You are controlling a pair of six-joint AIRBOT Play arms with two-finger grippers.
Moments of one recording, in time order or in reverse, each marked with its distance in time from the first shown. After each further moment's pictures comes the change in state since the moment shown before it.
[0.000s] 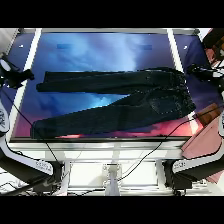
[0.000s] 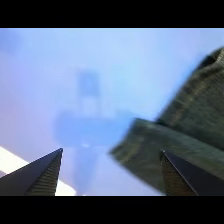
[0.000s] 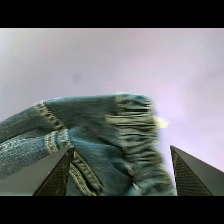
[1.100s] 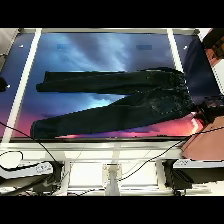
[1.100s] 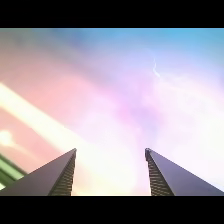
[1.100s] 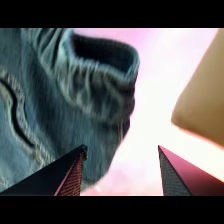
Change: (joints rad) left arm 0.128 0.313 -0.217 0.129 -0.184 0.140; right arm -0.358 0.114 -0.351 -0.028 0.611 0.077
